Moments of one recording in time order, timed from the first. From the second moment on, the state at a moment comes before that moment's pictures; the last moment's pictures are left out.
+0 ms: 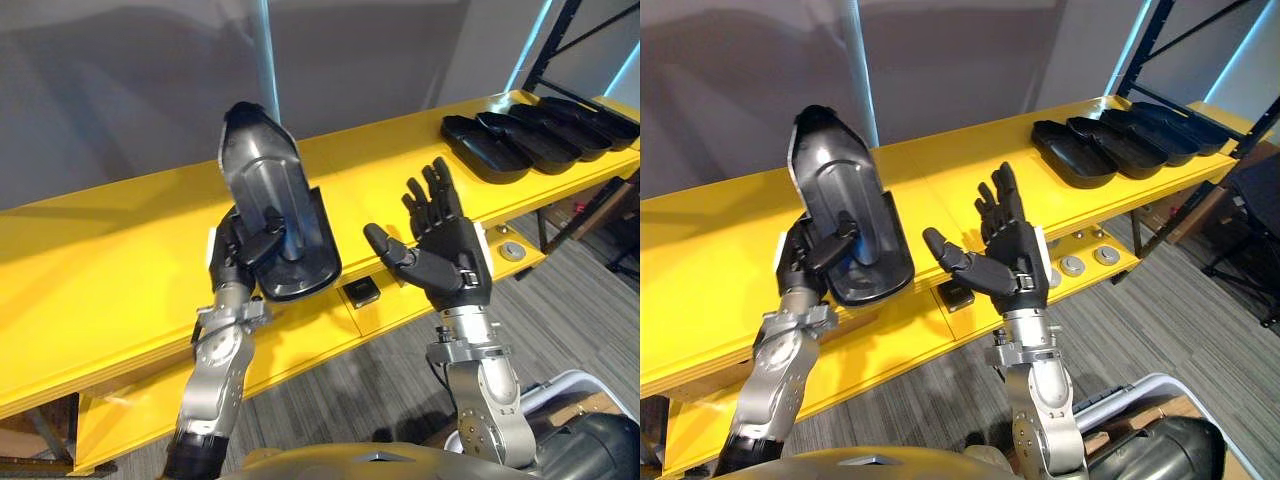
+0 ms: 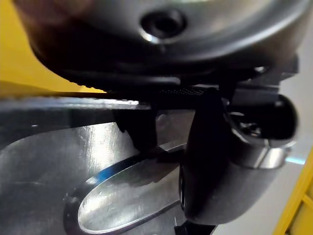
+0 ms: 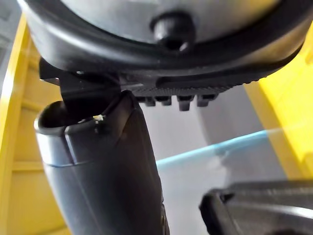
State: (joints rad) left arm 0.00 0.10 -0.11 -0.12 -0.28 0.02 0.28; right arm 0.26 -0.11 0.20 -0.43 0.38 -0.18 0.11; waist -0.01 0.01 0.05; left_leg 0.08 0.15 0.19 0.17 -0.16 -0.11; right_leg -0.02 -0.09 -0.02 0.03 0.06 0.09
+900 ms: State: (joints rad) left arm -0.56 0.27 0.04 0.12 -0.44 0.07 0.50; right arm 0.10 -0.24 0.20 -0.55 0.38 -0.11 0.03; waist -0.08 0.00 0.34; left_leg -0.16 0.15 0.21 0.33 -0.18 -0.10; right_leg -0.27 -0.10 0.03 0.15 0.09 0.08
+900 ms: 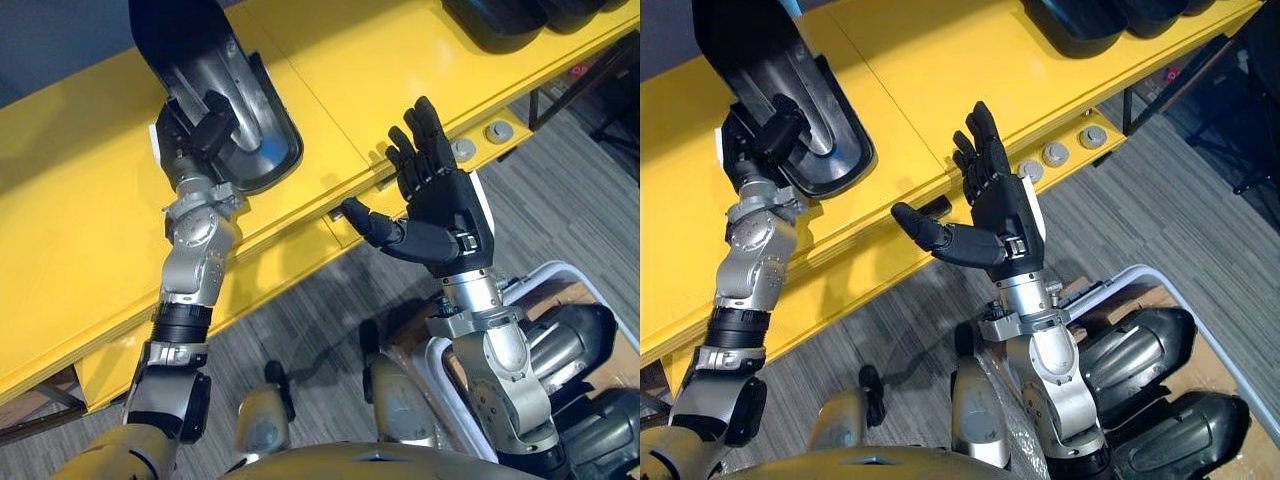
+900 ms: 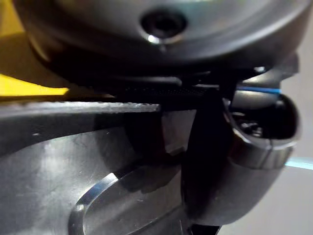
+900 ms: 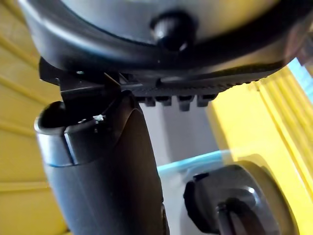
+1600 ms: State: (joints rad) left arm -0.65 0.37 0.04 0.32 -0.50 0.07 0.49; right arm 0.10 -0.24 0.21 -0.55 0.40 -0.12 0.01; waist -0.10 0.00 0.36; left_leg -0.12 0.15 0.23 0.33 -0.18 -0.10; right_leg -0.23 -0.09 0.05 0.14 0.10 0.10
